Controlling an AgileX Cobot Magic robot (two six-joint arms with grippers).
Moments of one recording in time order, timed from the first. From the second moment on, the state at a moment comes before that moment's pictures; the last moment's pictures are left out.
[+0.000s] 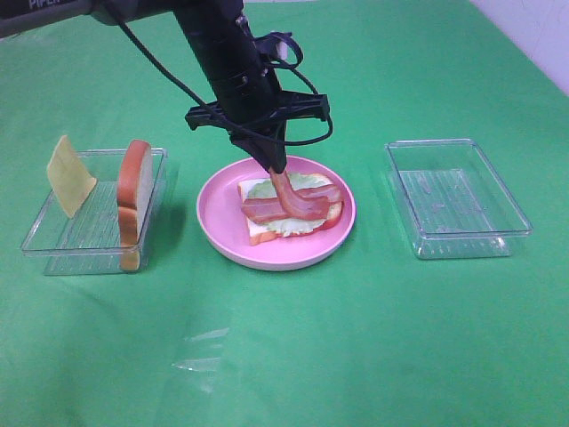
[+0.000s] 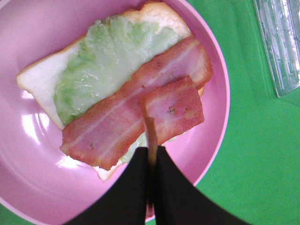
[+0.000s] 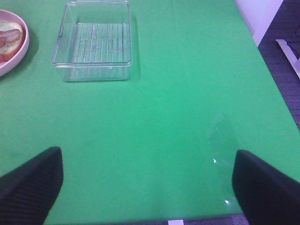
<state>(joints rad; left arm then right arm) -0.53 2.37 -2.15 -0.28 1.18 -0.16 0.04 0.00 -0.45 -0.08 1.11 0.08</state>
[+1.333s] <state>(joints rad) -0.43 2.17 -2.30 -0.11 1.21 -0.19 0.04 0.00 -0.45 -0.08 1.11 0.08</state>
